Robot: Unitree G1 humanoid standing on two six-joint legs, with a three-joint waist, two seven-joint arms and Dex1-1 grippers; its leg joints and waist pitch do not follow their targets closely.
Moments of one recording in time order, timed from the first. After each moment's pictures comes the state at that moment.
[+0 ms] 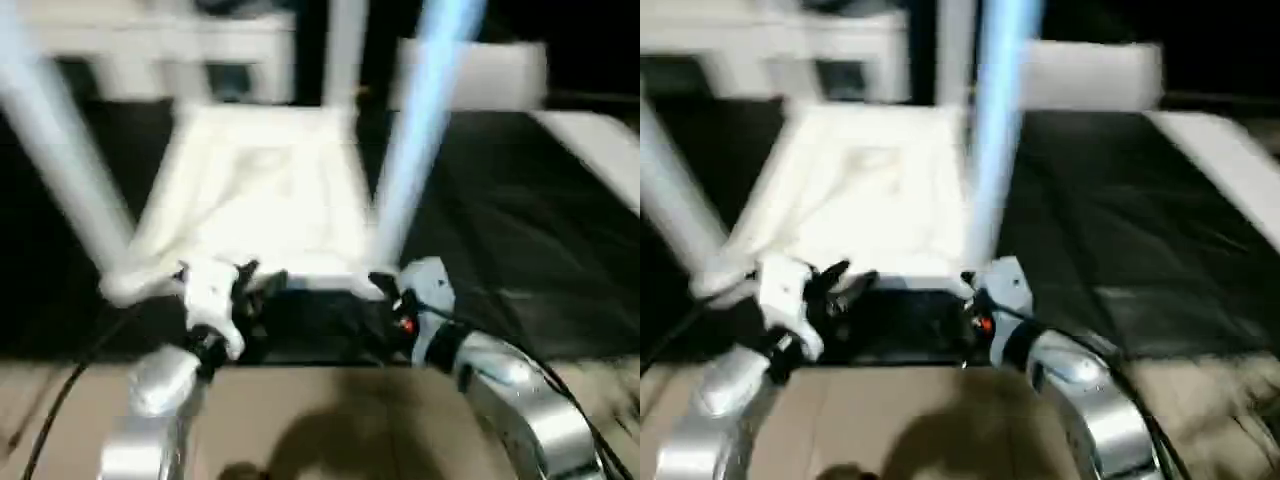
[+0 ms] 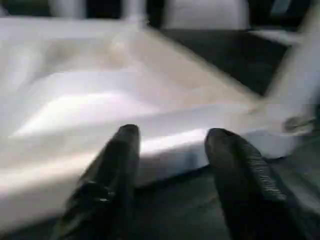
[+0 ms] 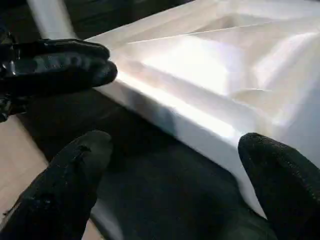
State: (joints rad) left arm 0.10 0.07 0.00 -0.33 -0.04 0.37 -0.38; right arm -0.03 -0.22 0.20 -0.34 0.21 0.55 0.54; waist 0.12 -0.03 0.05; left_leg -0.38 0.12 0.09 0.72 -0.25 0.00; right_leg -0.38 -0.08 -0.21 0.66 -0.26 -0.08
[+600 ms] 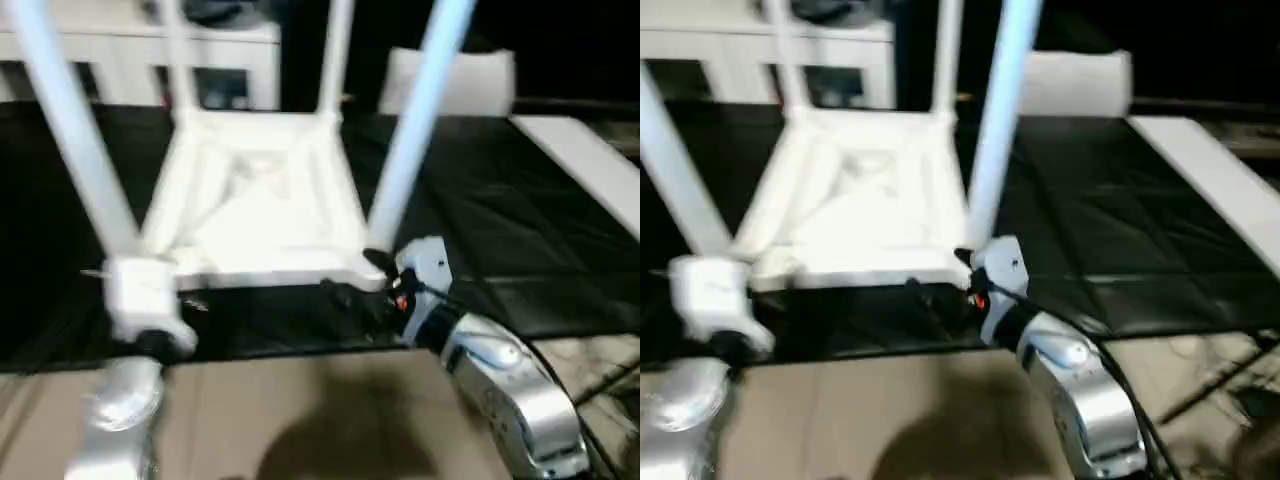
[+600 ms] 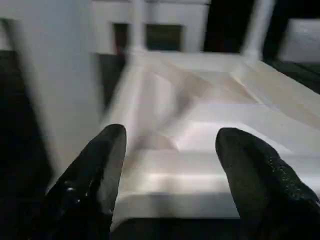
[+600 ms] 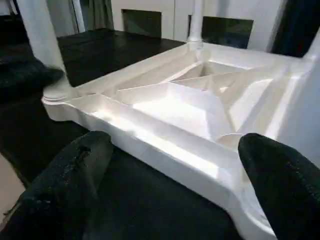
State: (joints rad) left arm 0.08 0.04 0.20 -0.41 0.03 0.39 -0.08; right arm -0.11 -0.17 0.17 -0.26 0.22 0.46 0.50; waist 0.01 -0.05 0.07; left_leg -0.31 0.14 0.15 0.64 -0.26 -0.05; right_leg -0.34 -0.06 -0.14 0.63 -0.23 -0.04
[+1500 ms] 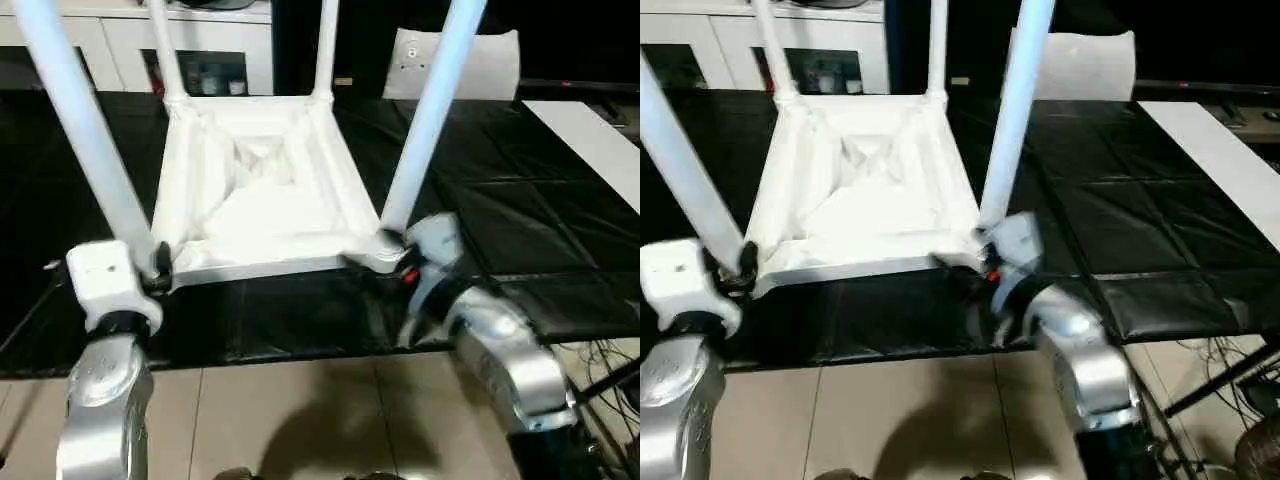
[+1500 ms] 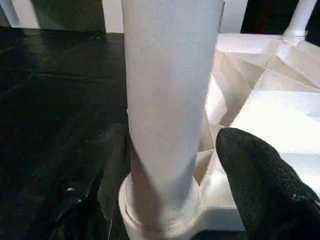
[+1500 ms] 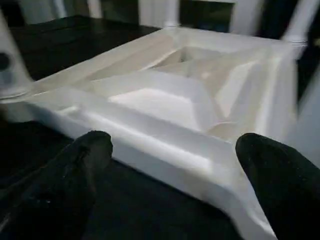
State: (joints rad) left arm -0.04 0.08 0.26 -0.27 0.00 0.41 -0.01; right arm -0.22 -0.19 0.15 -0.09 0.21 0.38 0.51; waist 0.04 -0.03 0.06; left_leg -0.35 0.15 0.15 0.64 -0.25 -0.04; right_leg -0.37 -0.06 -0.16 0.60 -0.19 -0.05
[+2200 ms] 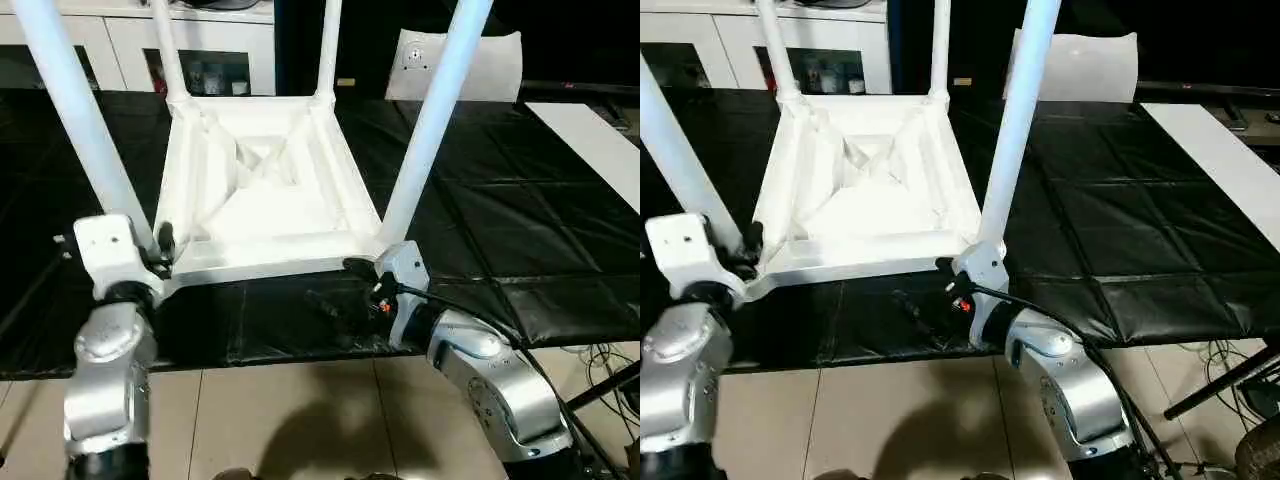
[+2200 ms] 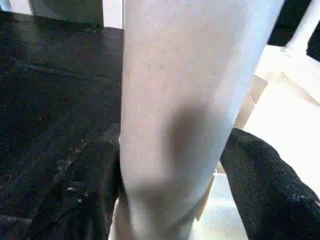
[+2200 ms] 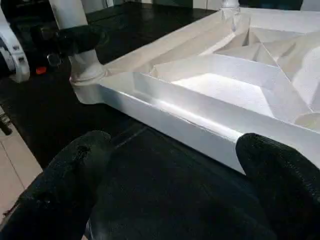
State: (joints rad) left arm -0.14 0.07 0.29 -0.14 -0.06 0.38 0.00; right arm -0.16 -0.18 0.24 -0.18 0.25 0.47 0.57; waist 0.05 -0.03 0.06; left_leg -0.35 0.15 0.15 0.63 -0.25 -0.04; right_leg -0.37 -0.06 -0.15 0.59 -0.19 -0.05
